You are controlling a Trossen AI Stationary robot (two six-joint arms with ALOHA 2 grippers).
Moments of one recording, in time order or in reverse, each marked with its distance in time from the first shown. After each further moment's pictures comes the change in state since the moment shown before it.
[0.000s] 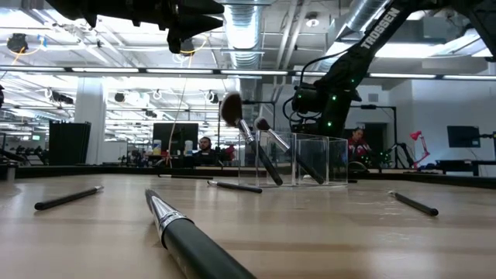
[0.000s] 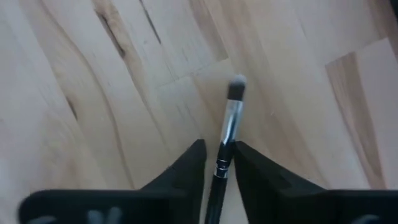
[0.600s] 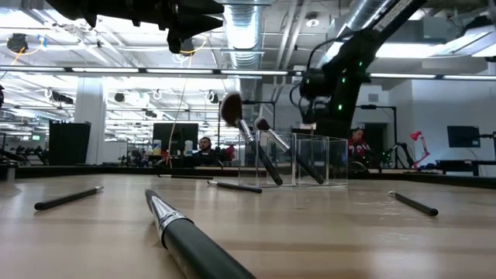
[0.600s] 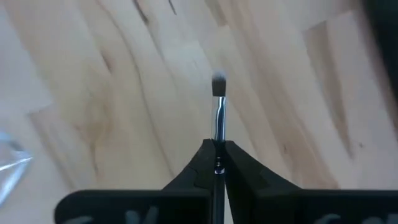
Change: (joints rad) left arm -0.002 0.000 0.000 -0.001 0.000 0.000; right arm 0.015 -0.163 -0.007 -0.154 0.006 0.008
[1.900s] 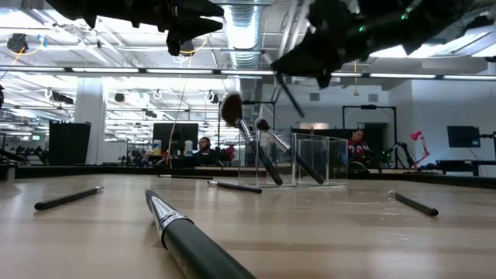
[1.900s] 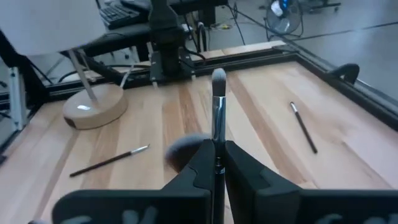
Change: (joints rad) left arm 0.000 0.000 0.000 -0.021 0.000 -0.020; right arm 0.641 -0.317 -0.439 1.105 0.147 0.376
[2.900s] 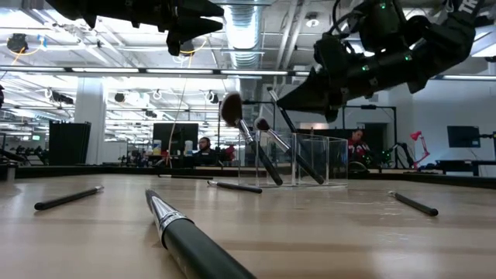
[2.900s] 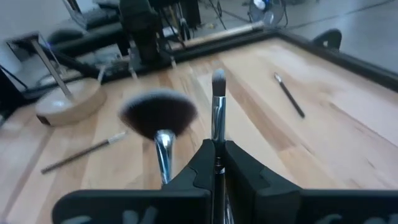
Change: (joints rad) left arm 0.000 0.000 0.000 -0.001 0.000 0.005; right arm -0.039 0.115 -0.163 0.281 0.007 0.081
